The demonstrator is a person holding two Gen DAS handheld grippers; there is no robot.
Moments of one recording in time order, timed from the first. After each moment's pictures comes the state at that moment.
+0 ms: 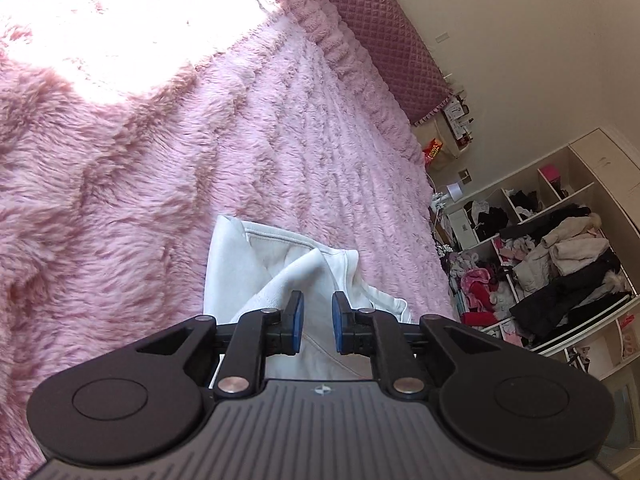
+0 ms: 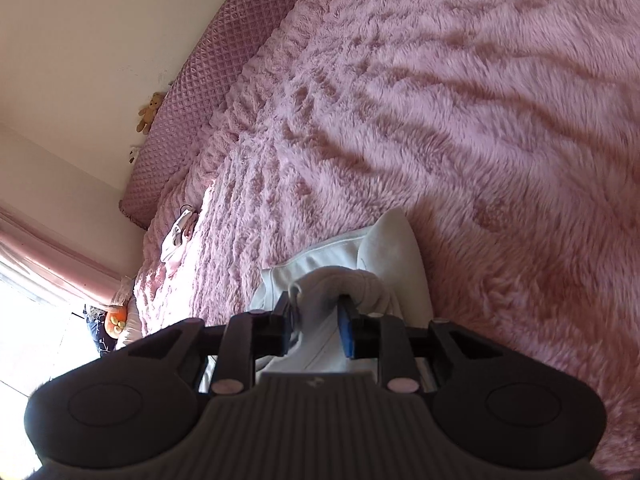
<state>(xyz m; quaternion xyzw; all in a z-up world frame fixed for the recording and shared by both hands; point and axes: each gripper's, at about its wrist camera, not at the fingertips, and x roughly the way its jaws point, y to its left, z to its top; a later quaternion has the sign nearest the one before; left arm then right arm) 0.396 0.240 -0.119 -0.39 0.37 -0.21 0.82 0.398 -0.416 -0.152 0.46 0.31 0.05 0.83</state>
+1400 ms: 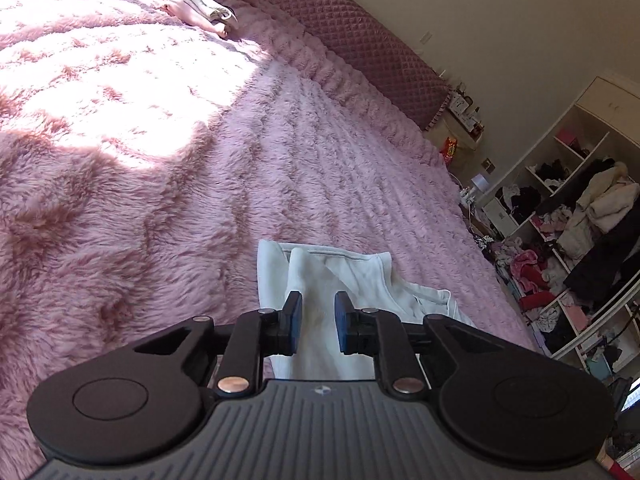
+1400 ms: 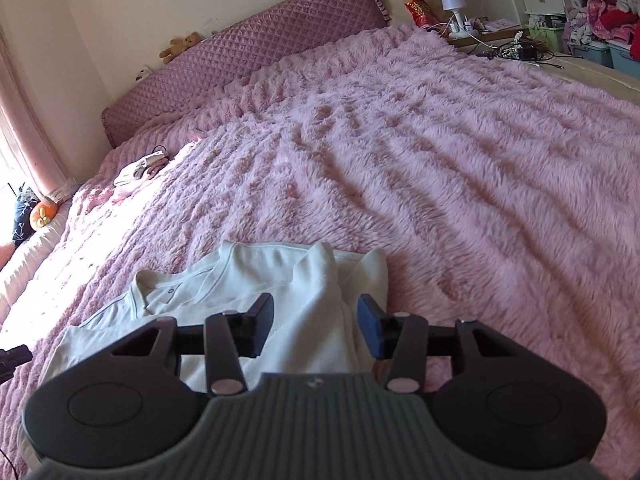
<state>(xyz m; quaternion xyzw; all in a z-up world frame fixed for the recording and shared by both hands) 0.330 0.252 -0.093 -0.28 0.33 -0.17 0.89 0.367 -0.387 -0.124 0.21 0.32 0.04 0.92</state>
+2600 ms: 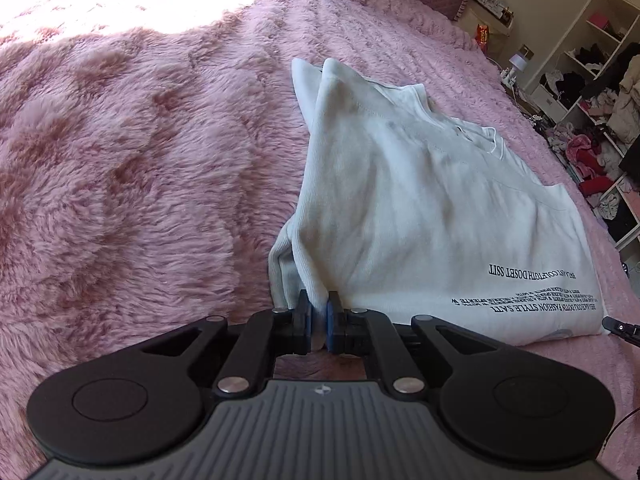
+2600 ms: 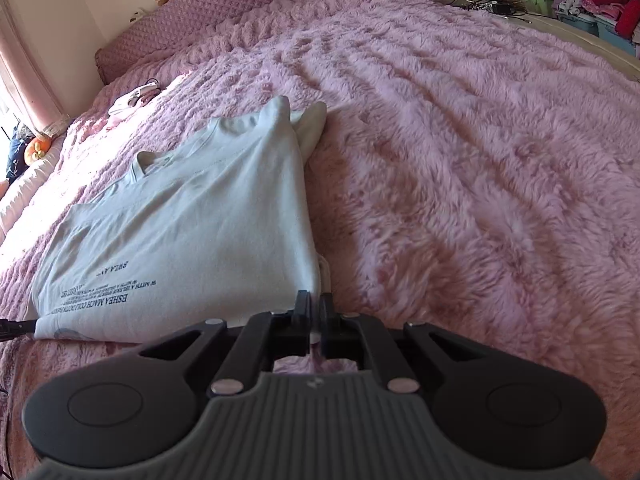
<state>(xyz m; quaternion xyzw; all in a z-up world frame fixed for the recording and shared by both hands) 0.255 0.200 -0.143 -0.15 0.45 -0.13 0.87 0.230 -0.393 -0.161 0.17 0.40 0.03 0.90</state>
